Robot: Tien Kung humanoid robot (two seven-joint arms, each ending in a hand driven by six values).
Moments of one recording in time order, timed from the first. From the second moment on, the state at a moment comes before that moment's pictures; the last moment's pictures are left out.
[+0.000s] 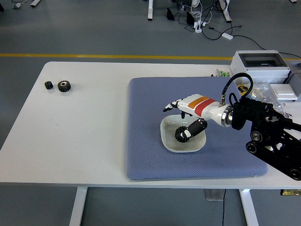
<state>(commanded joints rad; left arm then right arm) -0.13 0.00 -1.55 -0.18 1.44 0.22 0.12 0.90 -0.42 0.44 1.26 -1.69 0.03 0.08</state>
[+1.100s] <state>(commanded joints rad) -0.13 0.00 -1.58 -0.18 1.44 0.22 0.11 0.42 -0.36 1.24 1.43 -0.37 -0.11 0.32</state>
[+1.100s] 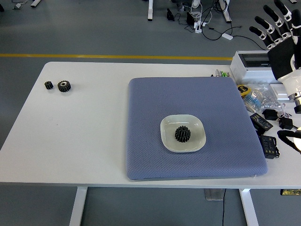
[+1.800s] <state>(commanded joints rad) -0.13 0.00 -1.59 -0.18 1.45 0.22 0.11 0.21 -0.26 1.39 1.38 -0.54 -0.10 0.30</state>
